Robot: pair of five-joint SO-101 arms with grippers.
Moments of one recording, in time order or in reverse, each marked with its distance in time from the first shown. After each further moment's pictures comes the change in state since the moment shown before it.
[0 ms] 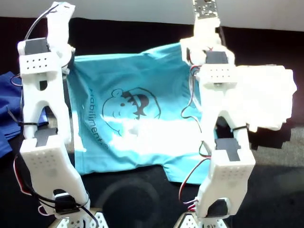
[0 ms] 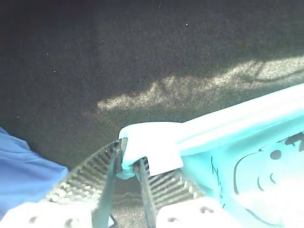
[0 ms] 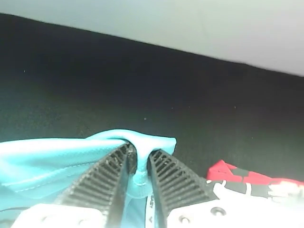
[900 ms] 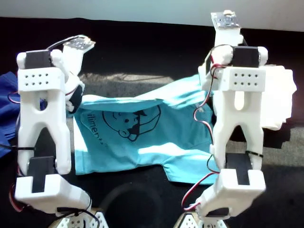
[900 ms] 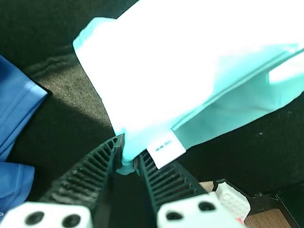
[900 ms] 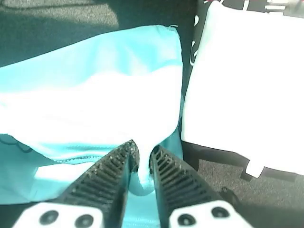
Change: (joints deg) left arm 4.0 -26.8 30.2 22.9 -6.1; right arm 3.9 -16.0 -3.5 50.2 -0.2
